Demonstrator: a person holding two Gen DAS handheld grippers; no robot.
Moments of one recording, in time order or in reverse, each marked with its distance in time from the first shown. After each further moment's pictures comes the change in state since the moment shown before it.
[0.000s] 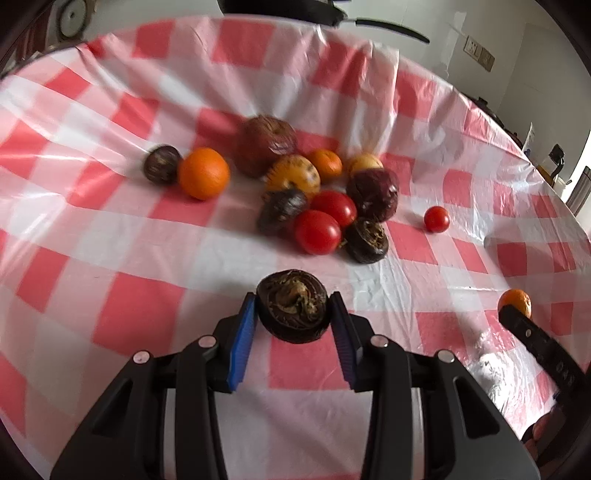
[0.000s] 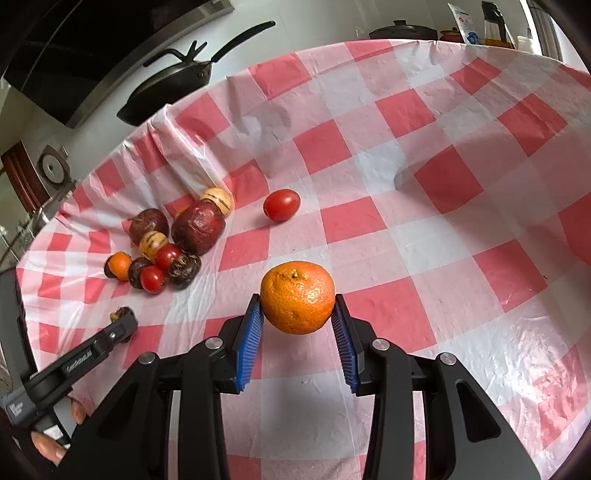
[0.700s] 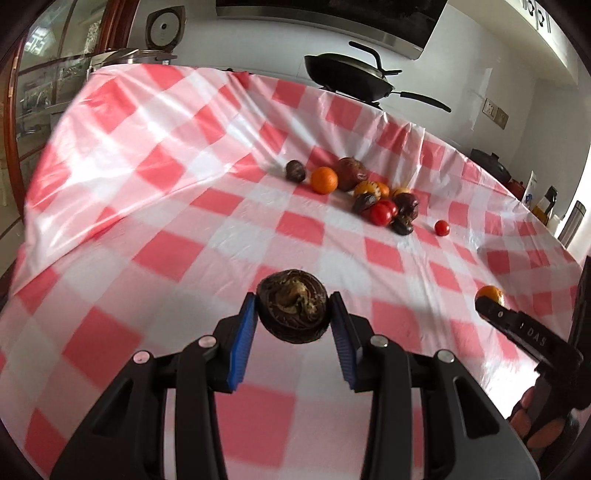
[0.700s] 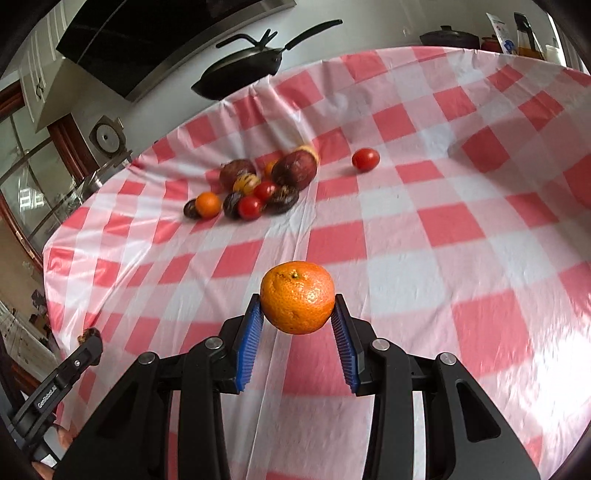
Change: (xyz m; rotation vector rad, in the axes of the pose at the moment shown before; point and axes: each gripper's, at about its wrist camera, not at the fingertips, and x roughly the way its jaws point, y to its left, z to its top) left arm -0.167 0.073 -0.119 -0.141 -0.179 0.102; right arm -0.068 0.046 -0.078 -0.098 0.028 0.167
